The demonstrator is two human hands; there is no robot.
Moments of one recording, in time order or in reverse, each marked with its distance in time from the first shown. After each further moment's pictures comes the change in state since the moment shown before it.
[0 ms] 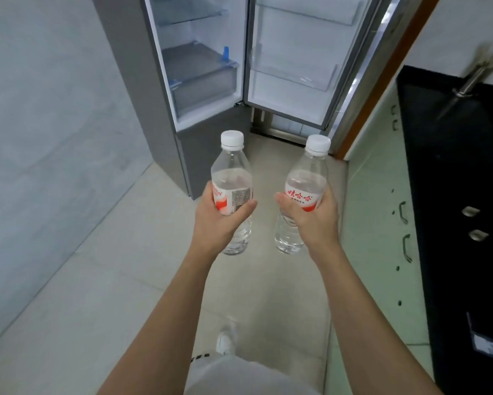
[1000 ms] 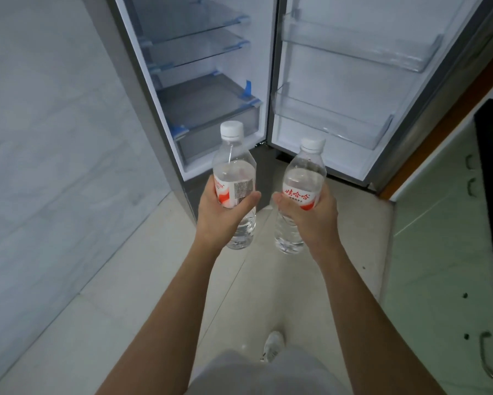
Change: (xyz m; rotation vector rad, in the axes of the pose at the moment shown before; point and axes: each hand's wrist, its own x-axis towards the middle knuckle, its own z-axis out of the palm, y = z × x) left_hand 0.354 0.007 0.076 0.122 0.160 0.037; right_hand 0.367 0.006 0.093 0.088 -0.171 0.013
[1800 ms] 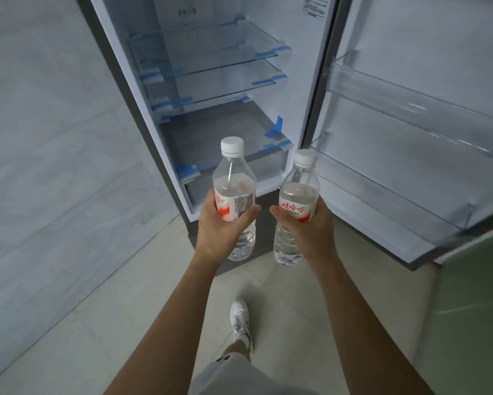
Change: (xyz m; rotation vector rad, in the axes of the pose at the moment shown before) left_hand 0.232 -0.031 0.044 0.039 0.180 -0.063; right_hand 0.263 0.028 0.079 -0.087 -0.215 -0.040
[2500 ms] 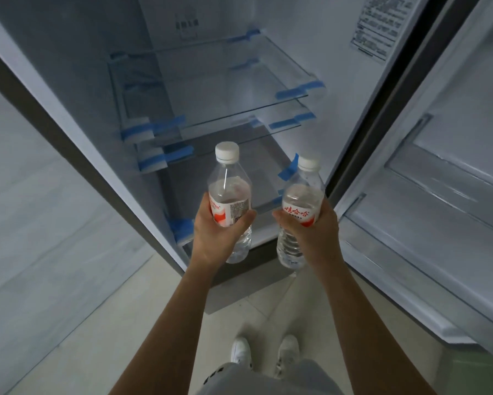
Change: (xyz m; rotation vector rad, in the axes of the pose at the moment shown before) left_hand 0.230 -0.017 -0.002 0.033 0.039 -0.037; right_hand 0.218 -0.004 0.086 -0.101 -0.001 -0.042
